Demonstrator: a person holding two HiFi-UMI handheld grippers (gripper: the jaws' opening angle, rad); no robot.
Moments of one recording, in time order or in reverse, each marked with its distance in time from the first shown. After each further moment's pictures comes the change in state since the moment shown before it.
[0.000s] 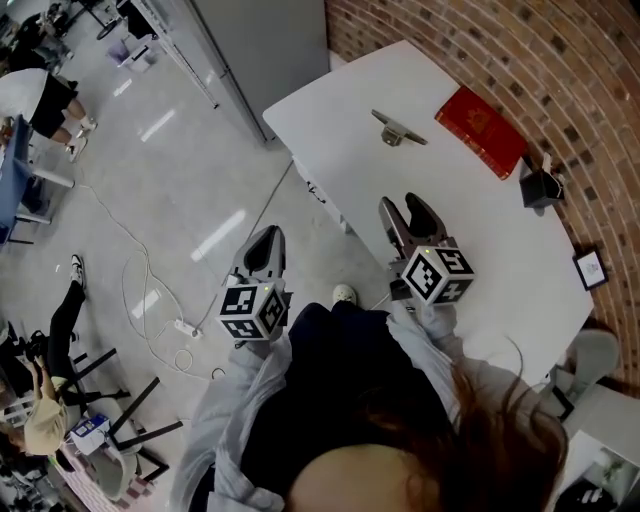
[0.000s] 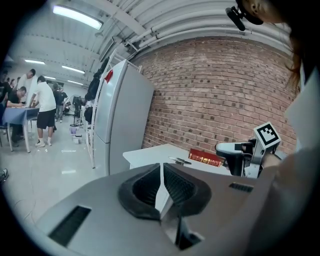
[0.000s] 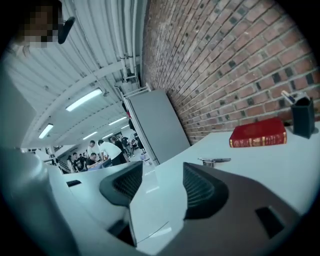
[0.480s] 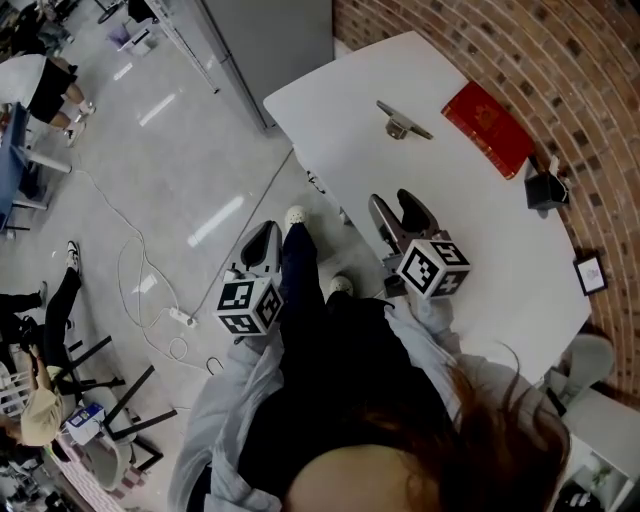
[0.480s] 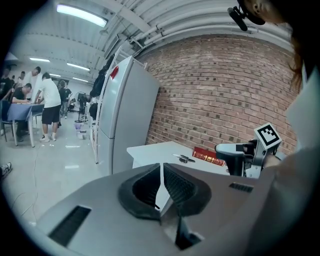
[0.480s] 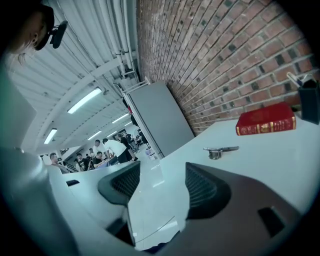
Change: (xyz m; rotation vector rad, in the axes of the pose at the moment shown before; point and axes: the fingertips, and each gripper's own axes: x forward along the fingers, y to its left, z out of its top) left arm 0.005 0.015 -0.013 -0.035 0.023 0.044; right arm 0.023 0.008 -0.019 0.065 0.069 0.061
